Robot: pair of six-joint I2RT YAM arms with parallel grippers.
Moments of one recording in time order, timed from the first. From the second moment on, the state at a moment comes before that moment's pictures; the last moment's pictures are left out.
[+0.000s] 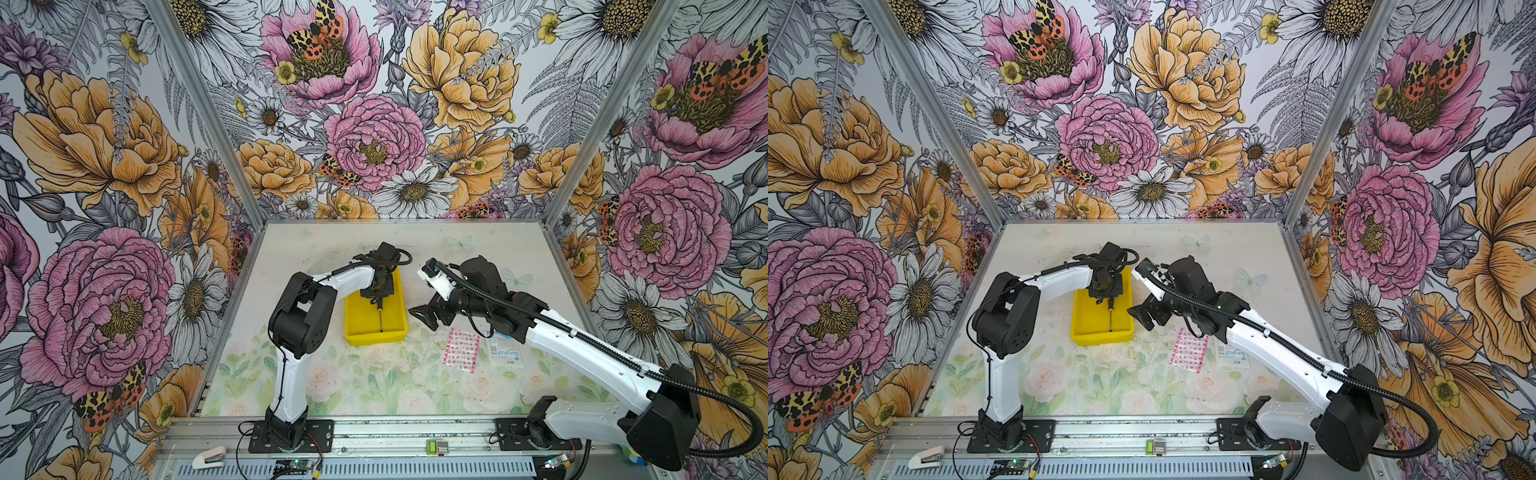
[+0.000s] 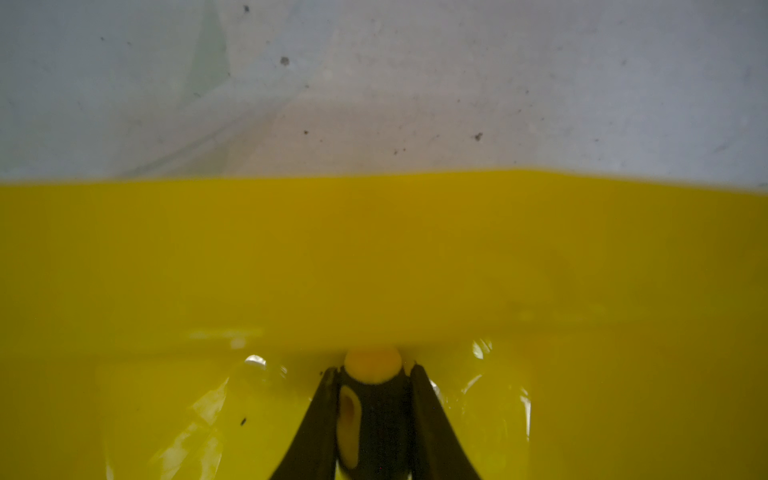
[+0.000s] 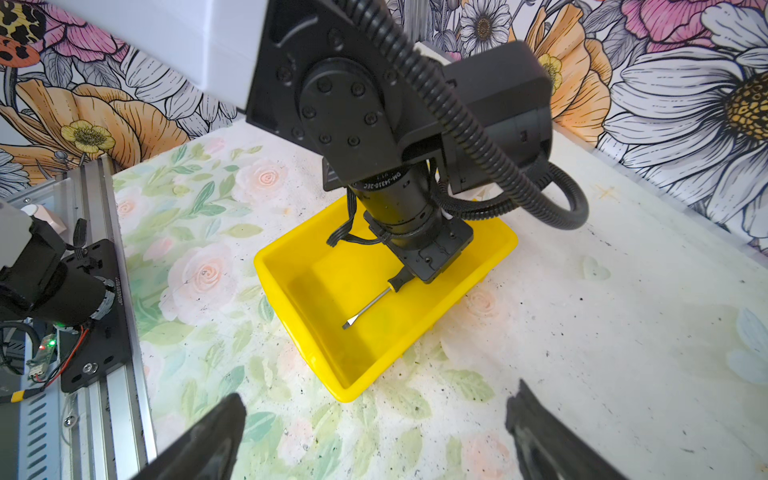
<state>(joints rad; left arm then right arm) -0.54 2.05 1.46 -0.63 -0.16 -0.59 0.70 1.24 1.02 -0.39 -0.28 -0.12</state>
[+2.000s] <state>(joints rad) -0.60 1.50 1.30 -0.70 -0.17 -0.58 0.67 1.00 0.85 -0.40 -0.05 -0.03</state>
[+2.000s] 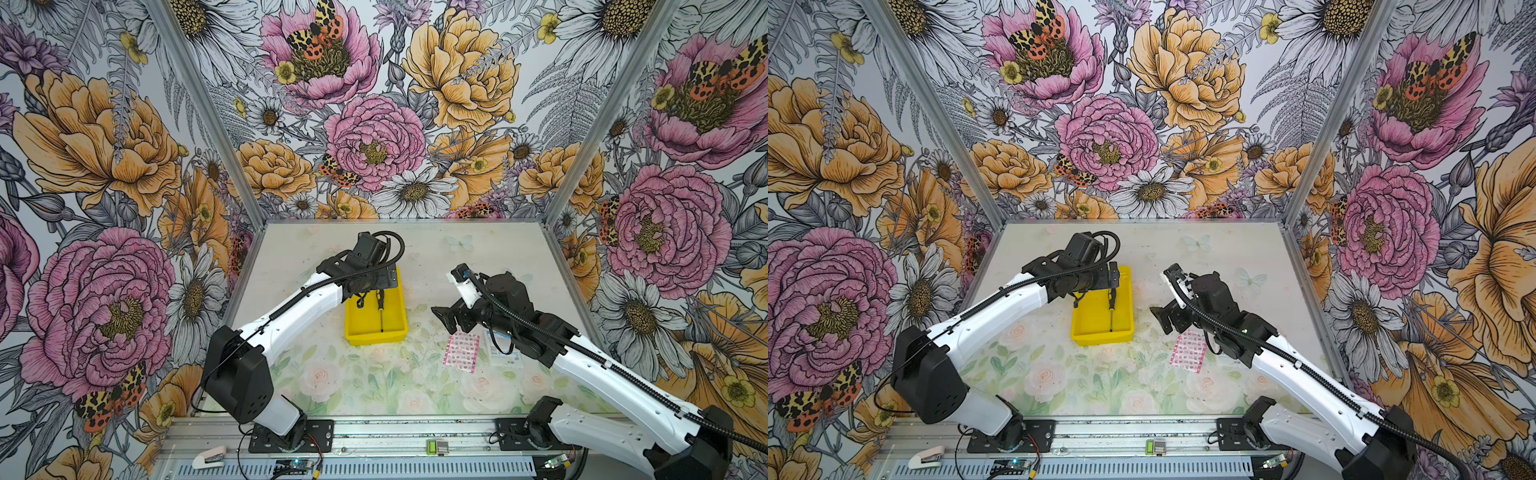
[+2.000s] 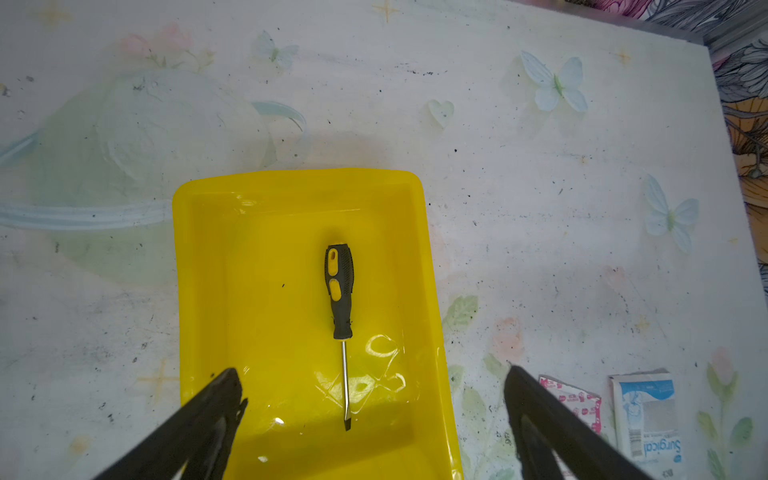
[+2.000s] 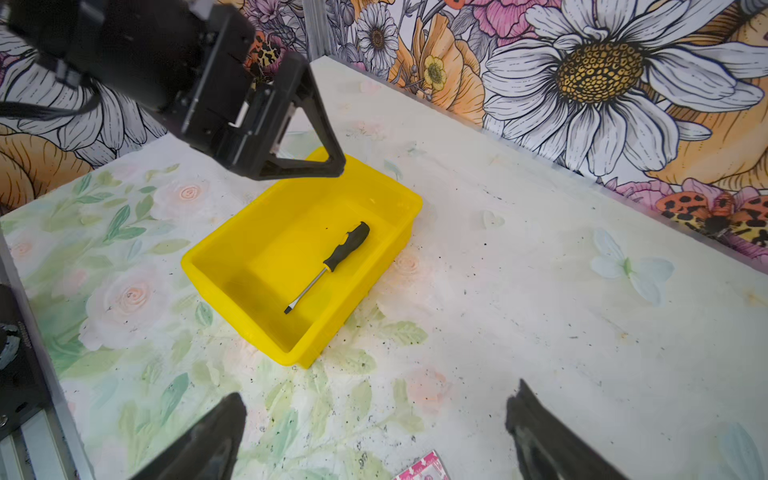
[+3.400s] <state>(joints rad) -0.28 0.68 0.44 -0.27 -0.46 -0.30 0.30 0.86 0.43 -0.18 0.52 0.12</state>
